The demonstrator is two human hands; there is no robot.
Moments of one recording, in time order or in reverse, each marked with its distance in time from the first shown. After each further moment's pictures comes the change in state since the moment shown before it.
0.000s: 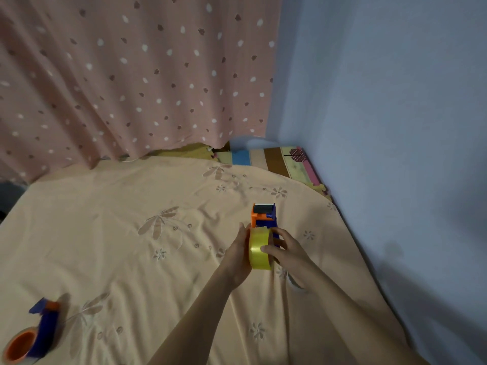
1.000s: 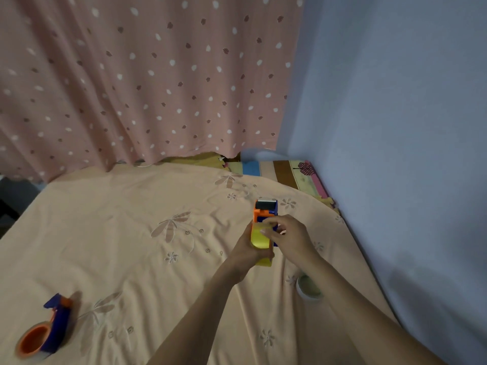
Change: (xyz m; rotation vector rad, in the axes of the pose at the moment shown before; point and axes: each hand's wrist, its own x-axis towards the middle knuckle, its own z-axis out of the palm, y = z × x) left_hand -0.028 0.031 -0.017 0.432 -0.012 0.256; right_hand -0.008 -0.065 0.034 -0.448 0.191 -0.421
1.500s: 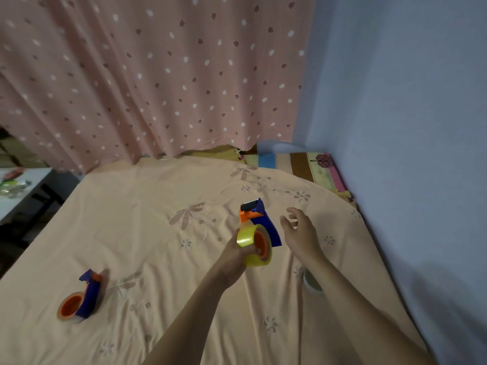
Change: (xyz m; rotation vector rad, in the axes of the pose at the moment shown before) left_hand -0.034 -0.014 0.000 -0.160 0.131 -0.080; right_hand -0.003 0.032 -0.006 0.136 0.048 0.194
